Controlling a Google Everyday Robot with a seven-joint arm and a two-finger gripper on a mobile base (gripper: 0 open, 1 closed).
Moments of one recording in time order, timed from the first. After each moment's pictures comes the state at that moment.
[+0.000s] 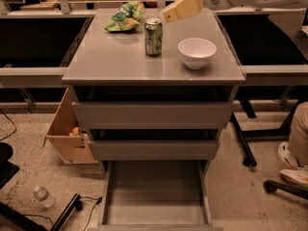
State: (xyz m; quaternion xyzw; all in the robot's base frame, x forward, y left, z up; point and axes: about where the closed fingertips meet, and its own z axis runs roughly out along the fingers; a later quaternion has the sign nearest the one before) arm 0.705 -0.083 1.063 -0.41 0.70 0.10 0.58
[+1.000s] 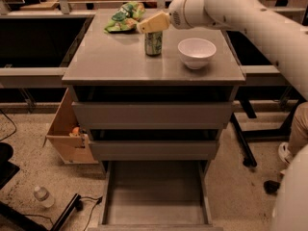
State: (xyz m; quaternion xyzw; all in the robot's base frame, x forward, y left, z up) arm 0.793 -0.028 0.984 -0.33 0.74 0.13 0.56
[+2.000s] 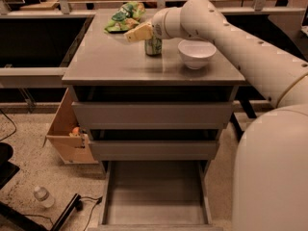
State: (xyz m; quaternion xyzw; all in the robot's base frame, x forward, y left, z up) arm 0.841 0.022 0.935 -0.33 0.74 0.15 0.57
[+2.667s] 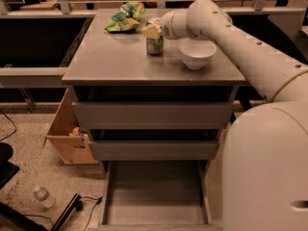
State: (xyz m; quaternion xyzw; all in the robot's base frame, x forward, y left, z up) arm 0.869 -0.010 0.915 -0.33 0.75 0.13 0.56
